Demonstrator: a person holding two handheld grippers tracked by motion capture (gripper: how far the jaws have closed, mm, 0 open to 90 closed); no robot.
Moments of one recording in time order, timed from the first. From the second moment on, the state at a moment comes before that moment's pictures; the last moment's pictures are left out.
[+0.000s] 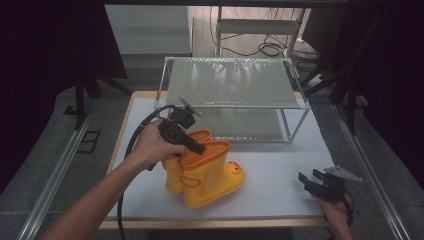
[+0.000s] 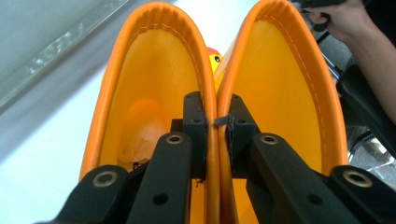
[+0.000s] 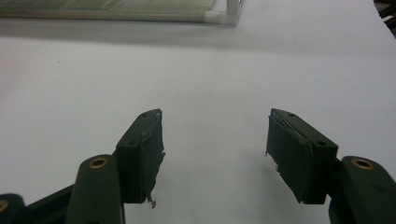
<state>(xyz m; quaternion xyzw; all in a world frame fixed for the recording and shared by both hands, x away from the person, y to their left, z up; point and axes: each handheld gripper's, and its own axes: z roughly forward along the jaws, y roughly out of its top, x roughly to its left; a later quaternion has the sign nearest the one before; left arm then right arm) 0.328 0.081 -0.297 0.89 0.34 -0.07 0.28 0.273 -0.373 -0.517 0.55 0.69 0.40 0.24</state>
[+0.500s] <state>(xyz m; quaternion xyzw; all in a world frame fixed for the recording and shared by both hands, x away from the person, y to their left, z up) 0.329 0.057 -0.262 0.90 0.32 -0.07 0.29 0.271 -0.377 -0.514 0.56 0.68 0.41 0.24</state>
